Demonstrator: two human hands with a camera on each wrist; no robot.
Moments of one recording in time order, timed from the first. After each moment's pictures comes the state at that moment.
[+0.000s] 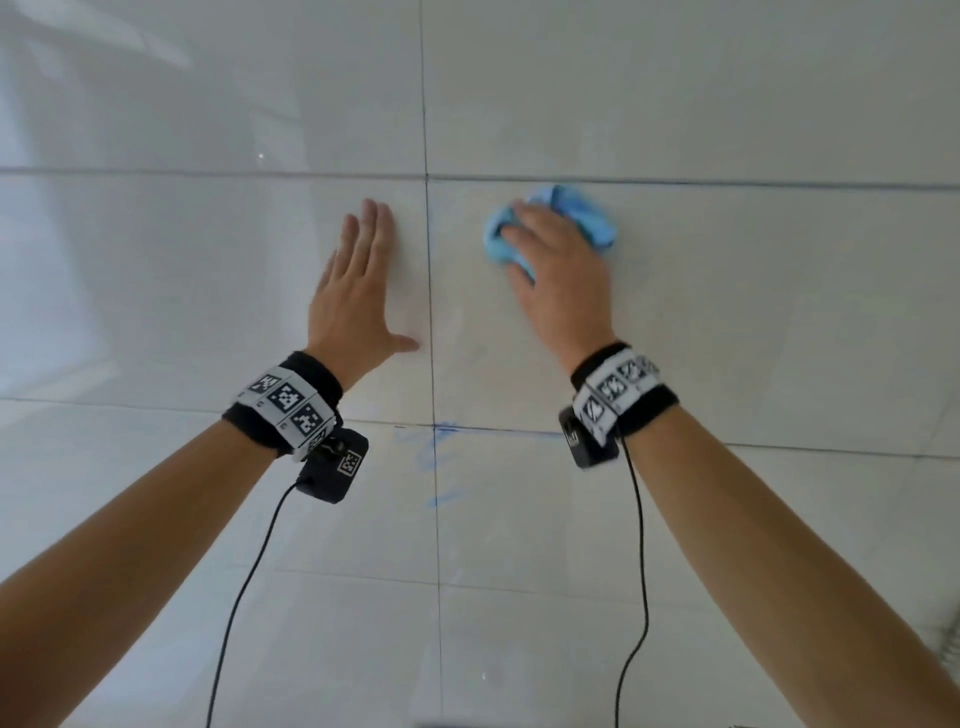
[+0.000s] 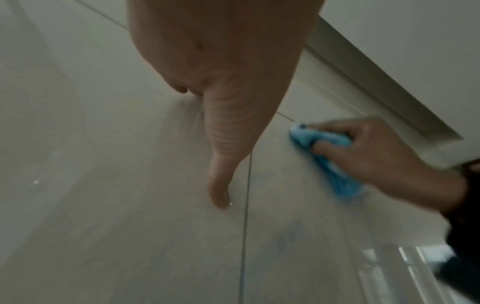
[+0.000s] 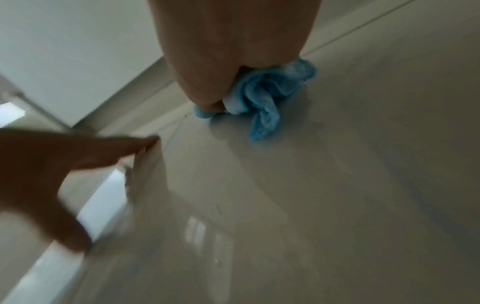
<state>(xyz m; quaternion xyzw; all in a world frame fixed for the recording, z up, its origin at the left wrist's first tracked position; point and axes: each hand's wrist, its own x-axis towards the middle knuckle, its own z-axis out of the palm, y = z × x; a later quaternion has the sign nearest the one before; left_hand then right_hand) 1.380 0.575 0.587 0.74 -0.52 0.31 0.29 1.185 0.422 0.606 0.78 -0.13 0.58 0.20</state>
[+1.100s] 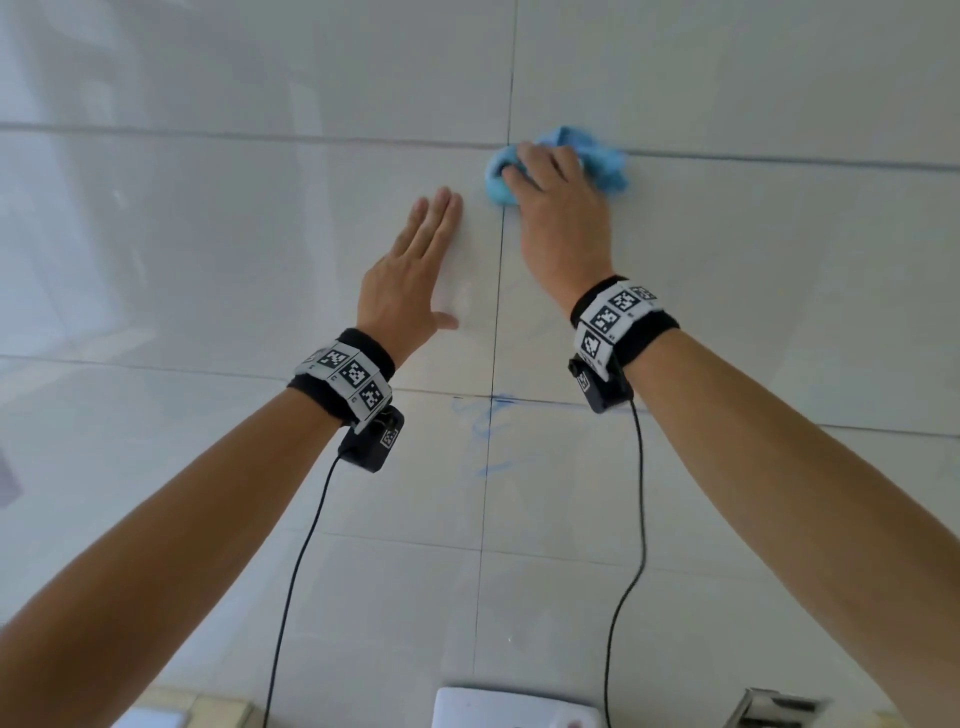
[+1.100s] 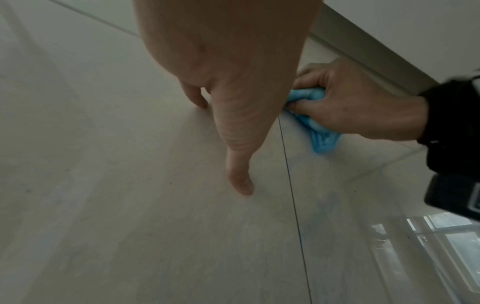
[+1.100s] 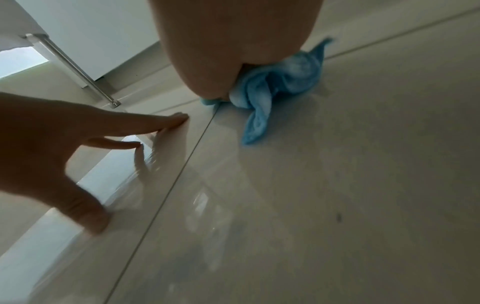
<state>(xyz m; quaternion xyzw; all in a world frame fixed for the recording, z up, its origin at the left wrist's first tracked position) 1.415 0.593 0.574 0.71 -0.57 0.34 0.24 1.259 0.466 0.639 0.77 -0.18 0.52 0.33</state>
